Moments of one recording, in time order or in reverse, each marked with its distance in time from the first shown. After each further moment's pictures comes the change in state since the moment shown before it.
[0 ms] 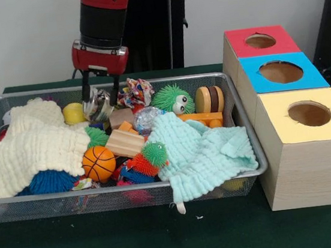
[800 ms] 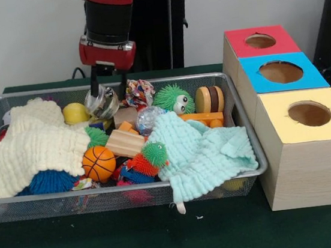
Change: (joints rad) arm 0.012 -0.037 0.018 0.019 0.039 0.091 0.000
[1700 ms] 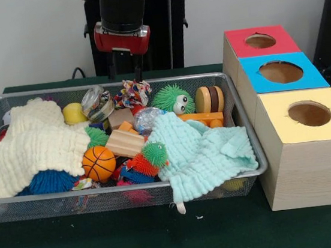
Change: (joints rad) arm 0.021 -0.050 0.021 0.020 0.001 0.180 0.000
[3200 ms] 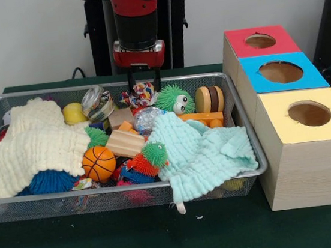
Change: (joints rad) arm -0.072 0.108 0.104 0.057 0.001 -0.113 0.000
